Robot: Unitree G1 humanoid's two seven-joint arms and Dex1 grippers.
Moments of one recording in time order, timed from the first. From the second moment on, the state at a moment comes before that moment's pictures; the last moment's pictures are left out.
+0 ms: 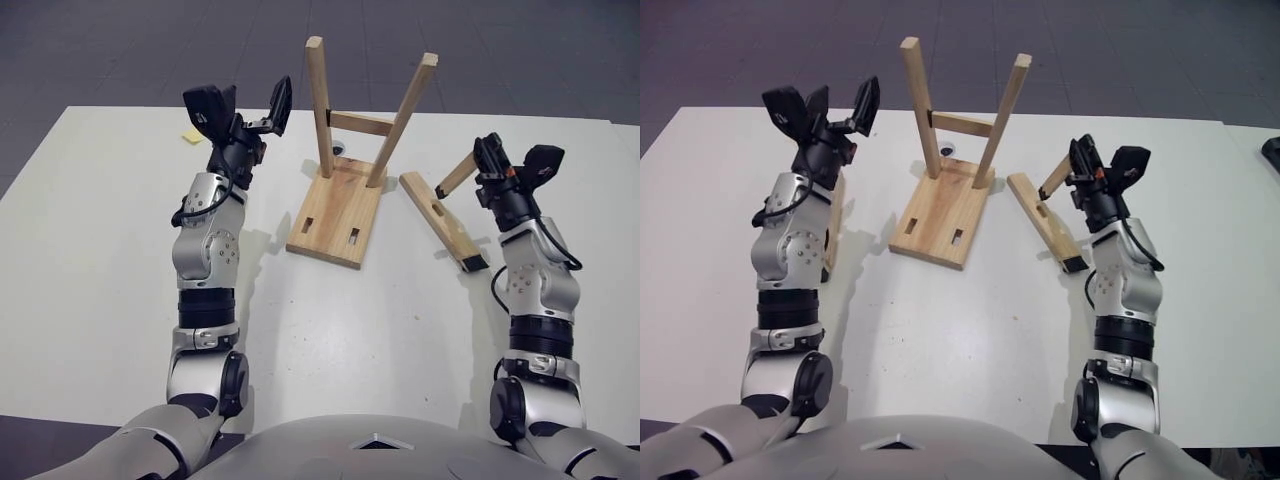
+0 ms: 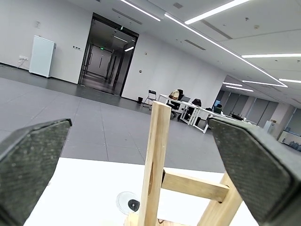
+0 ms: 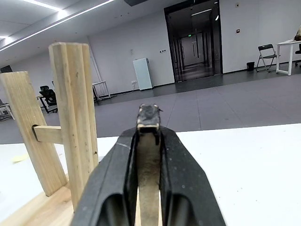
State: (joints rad) left arm -0.50 0.03 0.16 0.04 -0.42 0.20 -0.19; right arm -0.36 -0.27 -0.29 0.27 0.44 0.10 0.42
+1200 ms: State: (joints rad) left arm -0.49 0.00 0.11 0.04 -0.37 0.17 -0.17; right arm -0.28 -0.33 -0.28 0.21 0.44 0.15 0.51
